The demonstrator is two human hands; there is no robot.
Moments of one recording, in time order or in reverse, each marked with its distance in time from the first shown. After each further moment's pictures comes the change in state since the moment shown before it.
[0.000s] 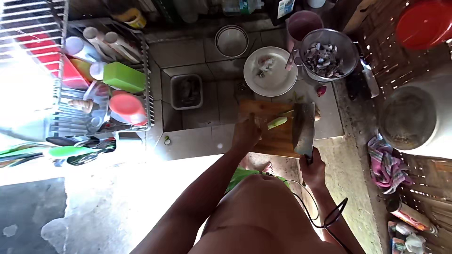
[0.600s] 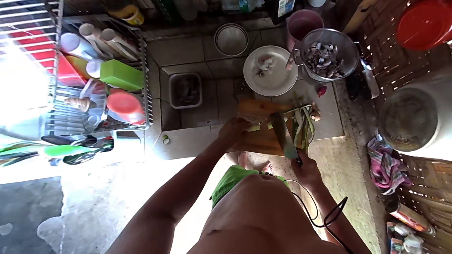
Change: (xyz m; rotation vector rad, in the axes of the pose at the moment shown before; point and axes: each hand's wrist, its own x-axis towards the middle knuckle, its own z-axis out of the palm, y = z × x) left_hand 0.015 -0.068 -0.031 0.157 -0.106 0.487; right_hand 0.004 -0.023 -0.006 -0.191 -0.351 -0.070
